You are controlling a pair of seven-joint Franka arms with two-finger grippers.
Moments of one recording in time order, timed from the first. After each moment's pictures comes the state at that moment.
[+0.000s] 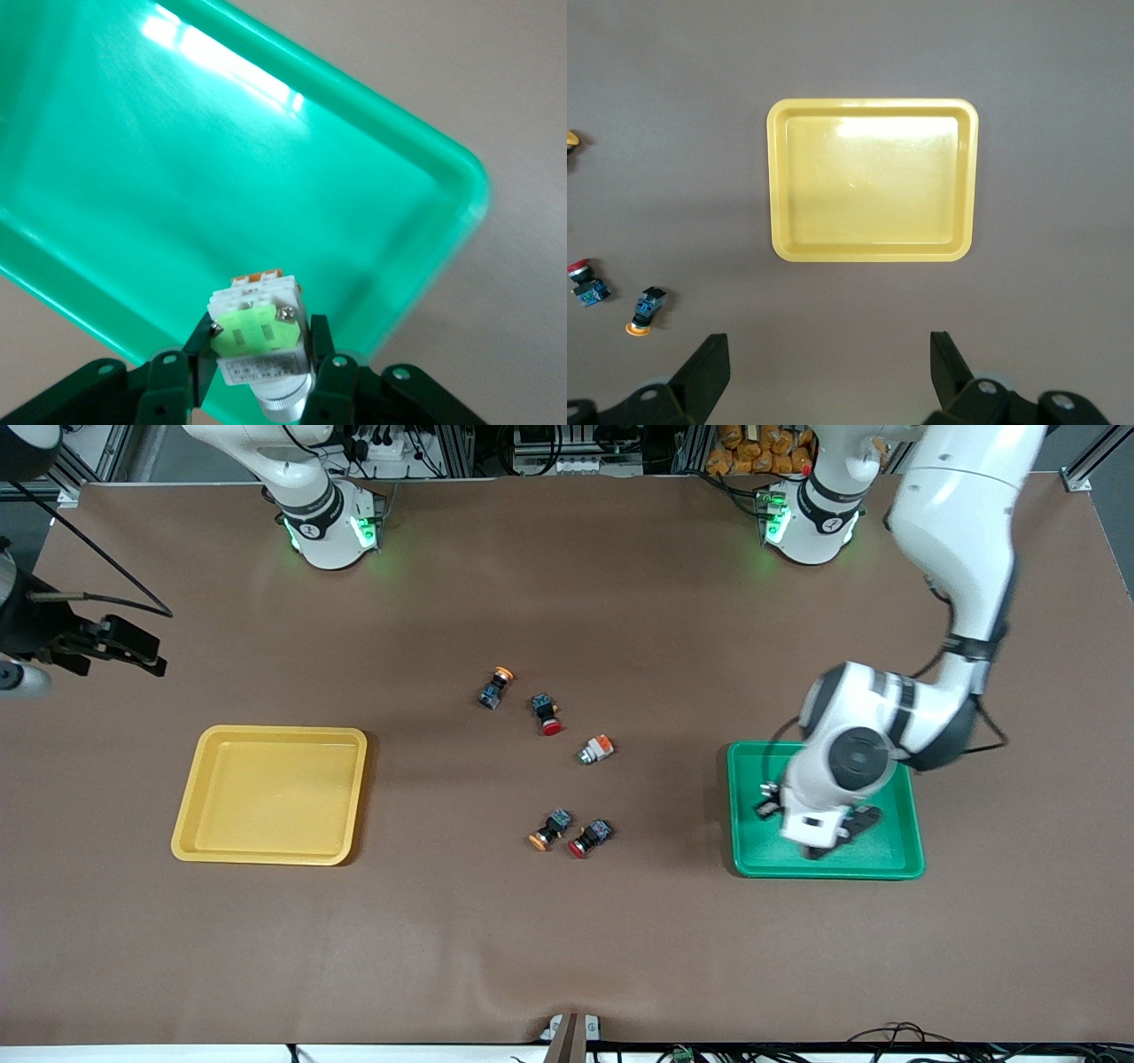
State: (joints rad) left arm -0.10 0.58 -0.18 -1.66 0.21 2.08 -0.88; right arm -0.04 0.03 0.04 -1.57 0.01 1.53 0.03
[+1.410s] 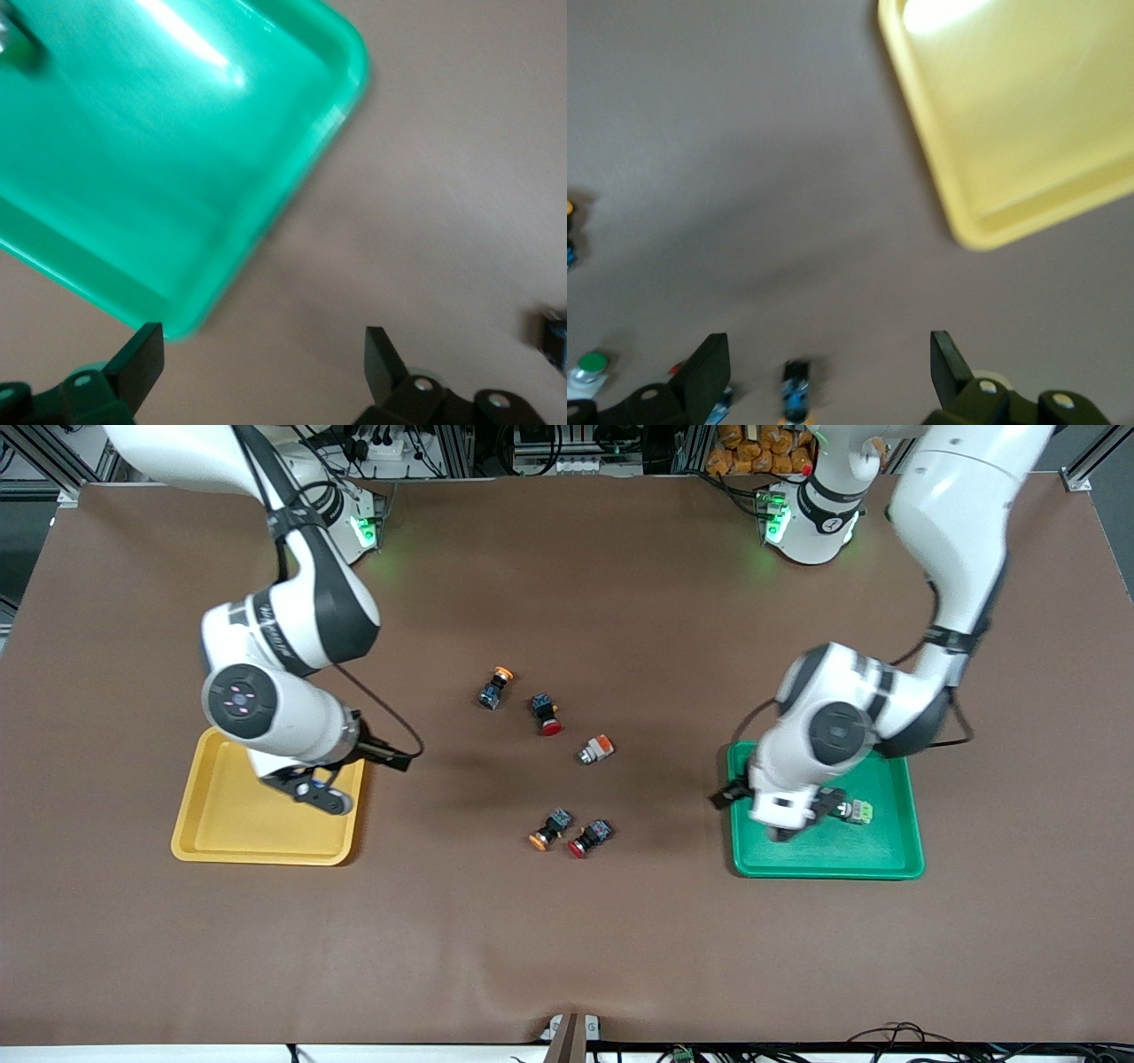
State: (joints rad) left arm -0.09 0.57 -0.41 -1.69 0.17 2.14 -1.13; right arm 0.31 0.38 0.07 -1.69 0.11 1.88 0.80
